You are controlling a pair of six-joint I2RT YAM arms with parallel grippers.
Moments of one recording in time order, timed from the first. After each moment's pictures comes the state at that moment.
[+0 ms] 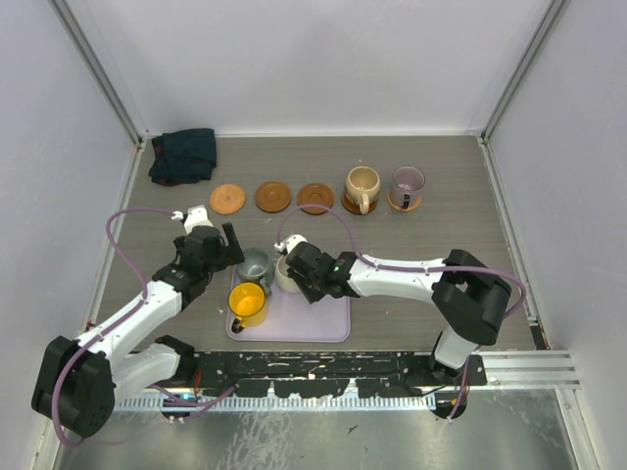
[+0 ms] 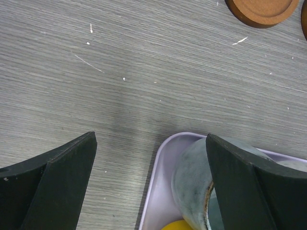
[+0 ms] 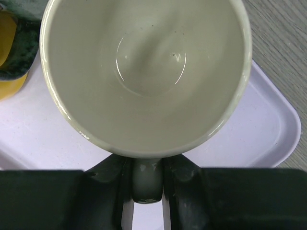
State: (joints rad) left arm -0.41 1.02 0.51 -0.16 -0.37 -0.54; right arm 1.06 1.65 0.99 -0.34 0.16 0.28
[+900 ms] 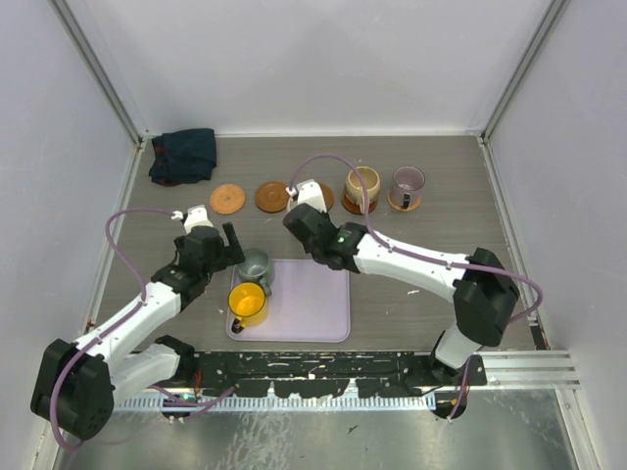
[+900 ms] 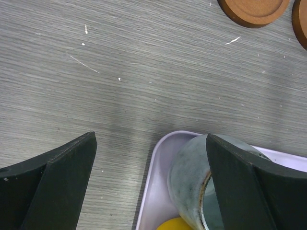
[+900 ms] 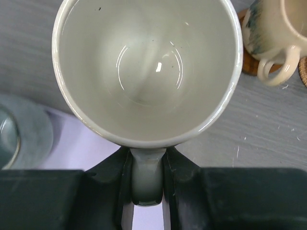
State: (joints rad) left arm -0.41 1.01 0.51 -0.16 -0.36 -0.54; right arm 1.00 1.59 1.21 -0.42 0.60 0.38
